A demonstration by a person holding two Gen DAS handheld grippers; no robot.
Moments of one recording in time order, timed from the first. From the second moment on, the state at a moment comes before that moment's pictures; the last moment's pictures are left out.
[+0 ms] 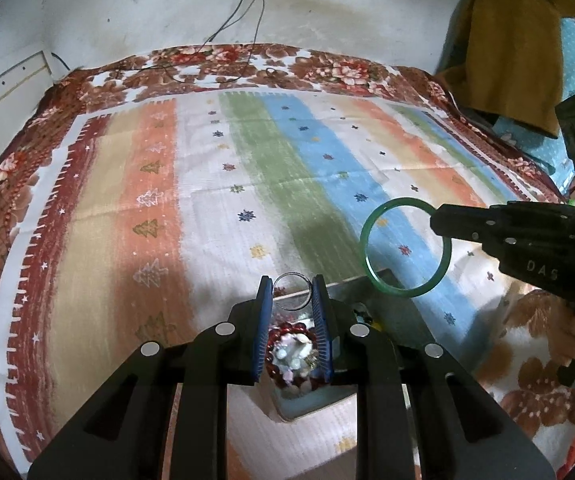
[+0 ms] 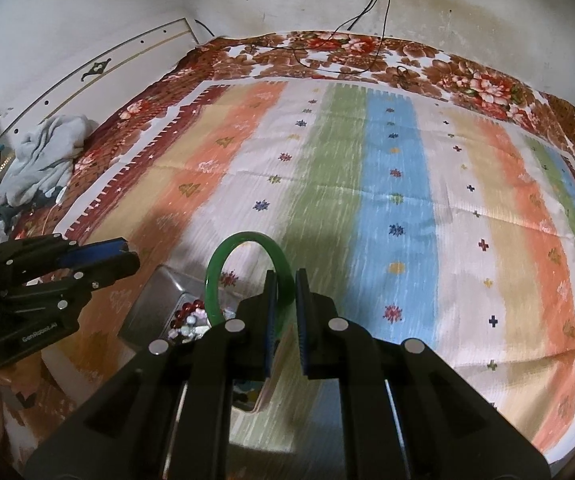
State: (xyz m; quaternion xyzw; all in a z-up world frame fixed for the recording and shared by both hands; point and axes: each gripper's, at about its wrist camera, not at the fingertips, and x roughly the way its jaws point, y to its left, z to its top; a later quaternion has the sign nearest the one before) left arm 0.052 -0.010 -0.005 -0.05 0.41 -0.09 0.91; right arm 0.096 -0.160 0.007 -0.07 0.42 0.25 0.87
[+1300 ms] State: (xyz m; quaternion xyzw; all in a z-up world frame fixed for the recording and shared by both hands) left arm 0.039 -0.017 -0.011 -0.05 0.41 -0.09 0.91; right arm 0.073 -0.158 0.000 -0.08 0.41 0.26 0.87
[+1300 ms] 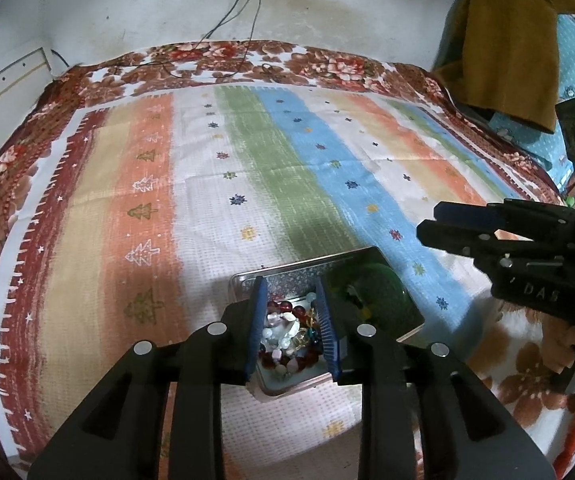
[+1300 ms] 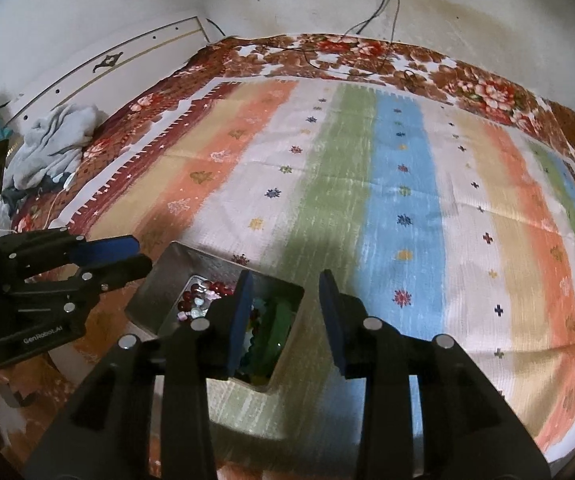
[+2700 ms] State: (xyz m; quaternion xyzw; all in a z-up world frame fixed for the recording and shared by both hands) left arm 0.014 -0.024 -0.012 -0.01 0.39 -0.07 0.92; right arm 0.032 -0.188 0.001 -0.07 0.39 0.24 0.89
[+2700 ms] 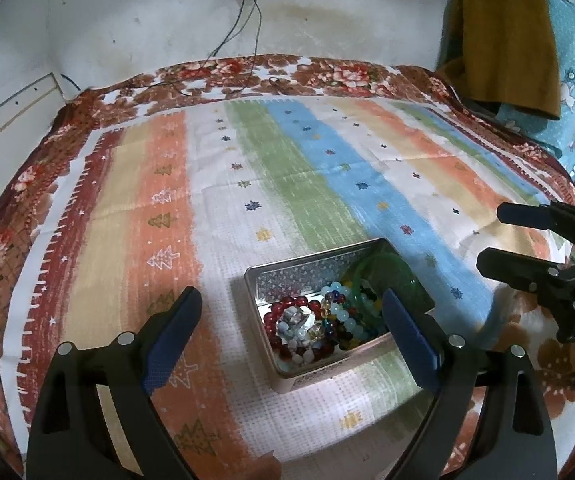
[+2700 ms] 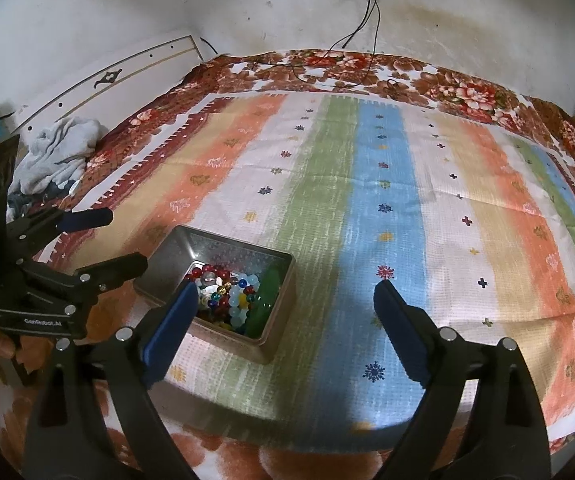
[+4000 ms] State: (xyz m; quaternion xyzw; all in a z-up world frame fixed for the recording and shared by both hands) left arm 0.007 -0.028 -0.007 0.01 0.35 -0.05 0.93; right arm 0.039 -0.187 -0.015 -0.06 0.41 0.24 0.88
